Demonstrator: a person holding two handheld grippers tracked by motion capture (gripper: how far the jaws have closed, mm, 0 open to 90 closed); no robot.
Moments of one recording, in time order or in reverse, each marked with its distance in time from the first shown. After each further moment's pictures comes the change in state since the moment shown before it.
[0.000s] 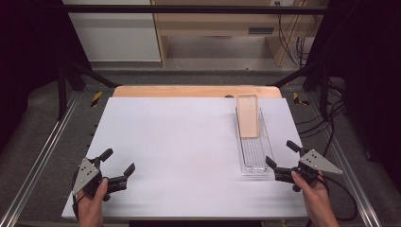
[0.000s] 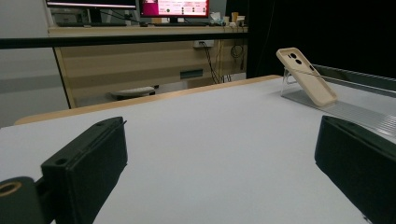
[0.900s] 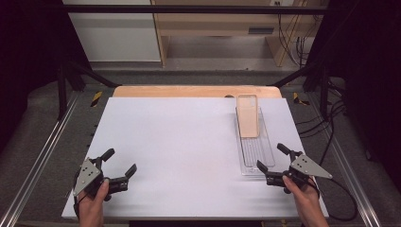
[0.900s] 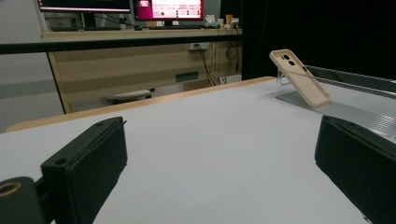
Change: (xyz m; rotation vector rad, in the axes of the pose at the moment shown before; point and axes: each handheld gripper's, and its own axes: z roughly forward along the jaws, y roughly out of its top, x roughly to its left) left arm -0.004 0.001 0.001 -0.010 -0.019 0.011; right arm 0.021 -0.010 0.011 -0.037 0.051 -0.011
